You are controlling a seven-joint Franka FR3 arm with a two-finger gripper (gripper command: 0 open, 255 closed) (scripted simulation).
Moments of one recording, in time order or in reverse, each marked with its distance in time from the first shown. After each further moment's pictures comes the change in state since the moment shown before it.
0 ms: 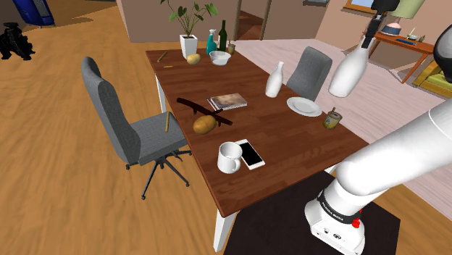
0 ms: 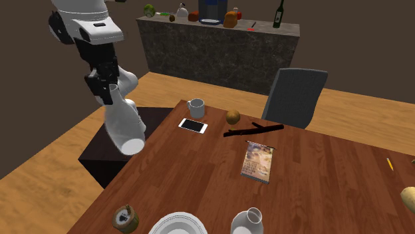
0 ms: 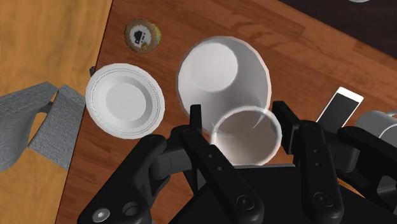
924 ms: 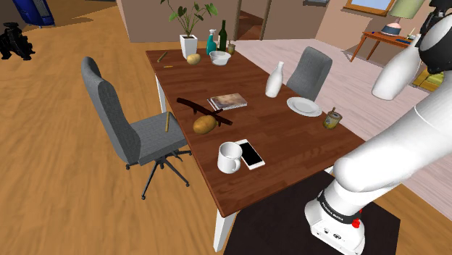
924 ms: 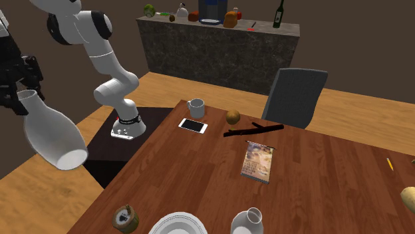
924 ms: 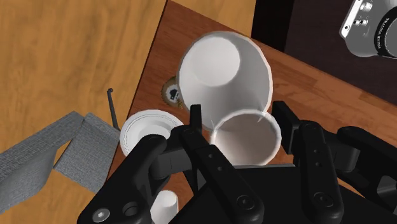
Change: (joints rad) arm -0.117 0.121 -0.272 0.221 0.023 -0.056 -0.407
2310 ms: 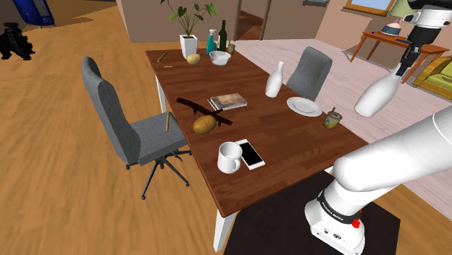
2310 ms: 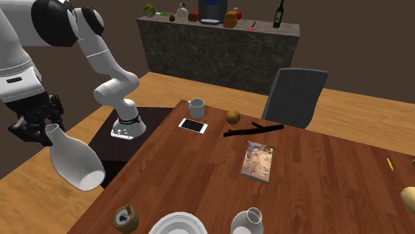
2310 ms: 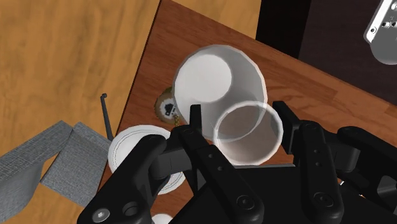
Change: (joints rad) arm -0.014 -0.182 0.051 -0.442 -0.103 0.287 0.106
